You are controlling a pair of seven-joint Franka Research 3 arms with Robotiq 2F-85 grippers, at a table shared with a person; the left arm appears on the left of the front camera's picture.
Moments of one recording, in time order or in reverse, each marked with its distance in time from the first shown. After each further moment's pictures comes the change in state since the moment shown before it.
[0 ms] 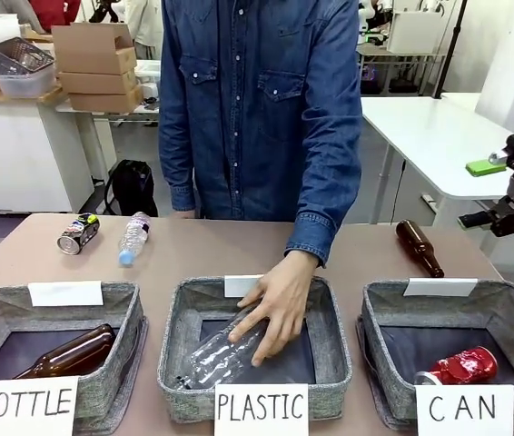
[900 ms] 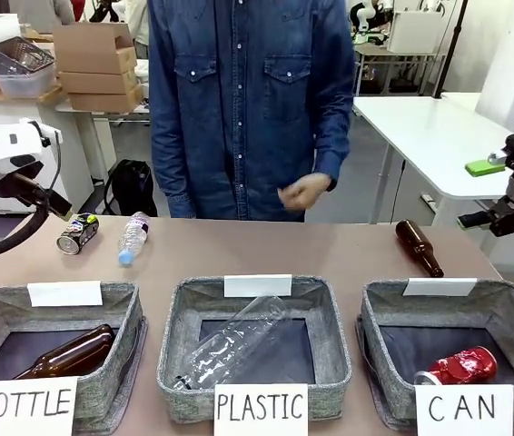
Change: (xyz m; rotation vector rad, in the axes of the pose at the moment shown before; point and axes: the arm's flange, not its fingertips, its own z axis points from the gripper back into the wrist) left arm 0.034 0.027 -0.165 0.829 0.320 -0.819; right arm 0.001 -0.001 0.000 -0.001 0.001 -0.002
